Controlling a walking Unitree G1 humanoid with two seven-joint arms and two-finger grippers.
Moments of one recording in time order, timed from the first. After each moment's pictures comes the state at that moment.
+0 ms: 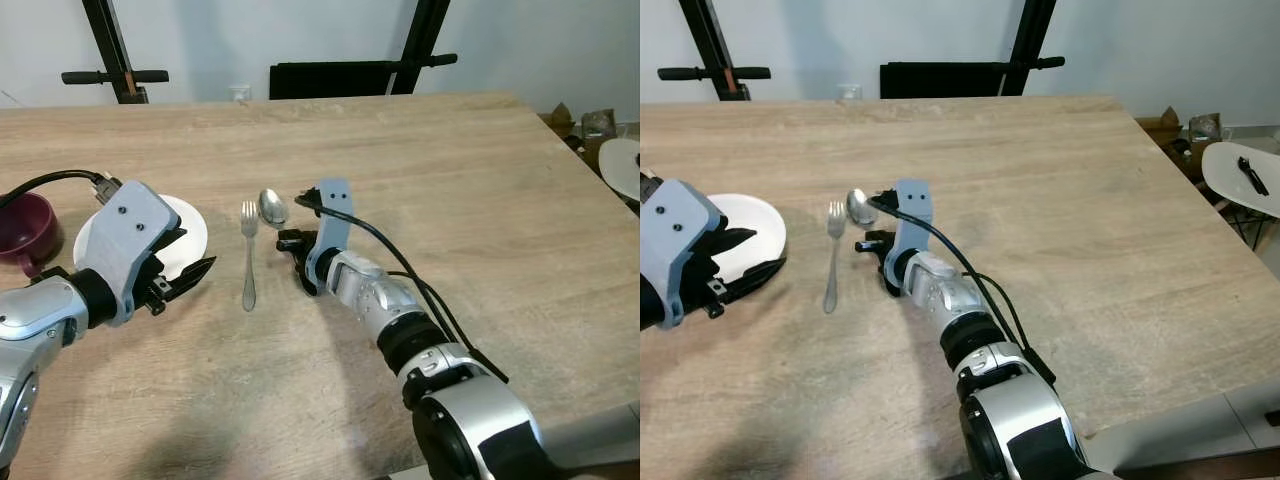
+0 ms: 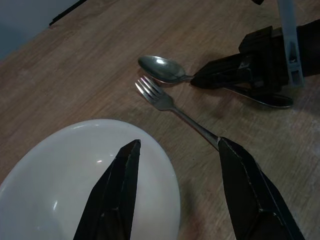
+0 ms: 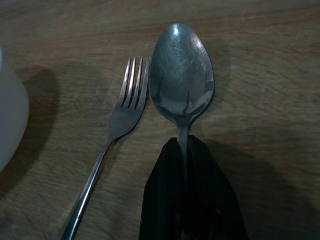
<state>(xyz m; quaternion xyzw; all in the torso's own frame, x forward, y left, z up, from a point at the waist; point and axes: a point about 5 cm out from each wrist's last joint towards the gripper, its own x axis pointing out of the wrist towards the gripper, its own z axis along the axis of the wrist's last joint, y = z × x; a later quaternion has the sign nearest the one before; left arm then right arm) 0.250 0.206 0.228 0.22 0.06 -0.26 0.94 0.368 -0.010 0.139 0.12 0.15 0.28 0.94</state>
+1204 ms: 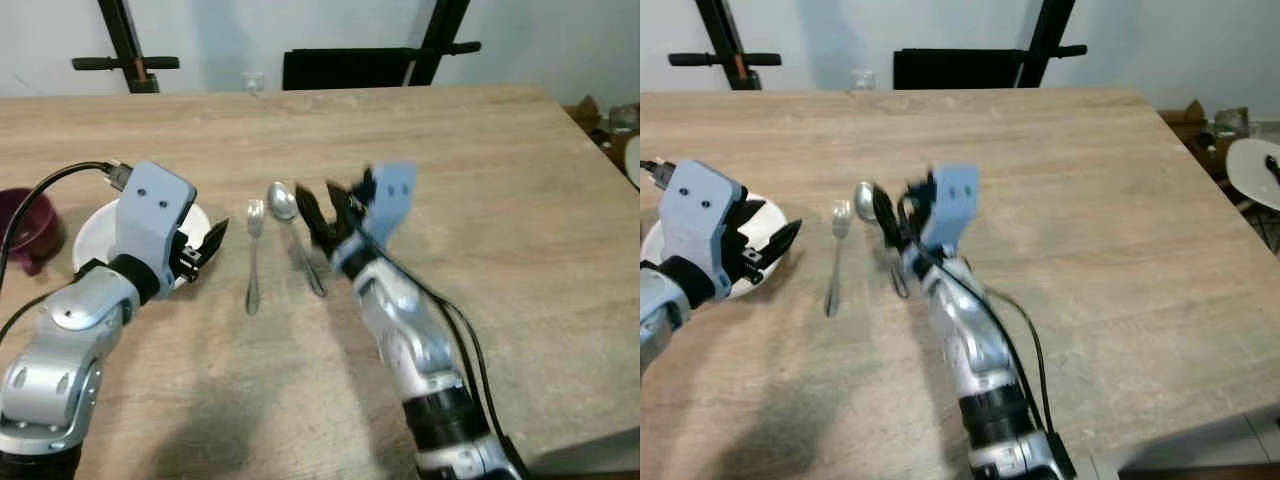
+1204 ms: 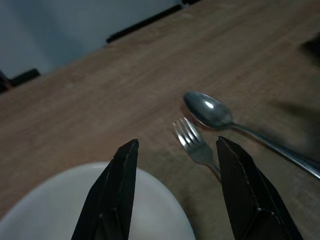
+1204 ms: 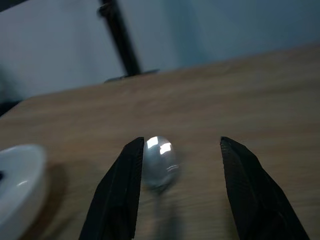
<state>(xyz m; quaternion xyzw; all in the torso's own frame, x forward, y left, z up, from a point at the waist) 0.274 0.182 0.227 0.16 -0.02 -0.14 0.98 0.318 -0.055 0.189 0.14 -0.10 0.21 0.96</state>
